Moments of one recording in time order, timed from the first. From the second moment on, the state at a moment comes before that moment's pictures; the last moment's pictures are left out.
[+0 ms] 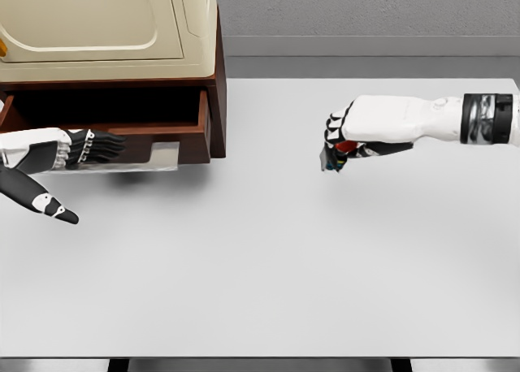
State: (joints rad) left arm -0.72 1.35 -0.92 -1.78 0.95 -0.01 -0.61; right arm -0.88 -0.84 0.83 -1.57 0.14 -0.61 0.61
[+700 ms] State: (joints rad) left arm -0.72 1.37 -0.92 -1.78 0.94 -0.01 -0.61; right arm -1.13 -0.69 0.99 -1.56 0.14 -0.61 0.61
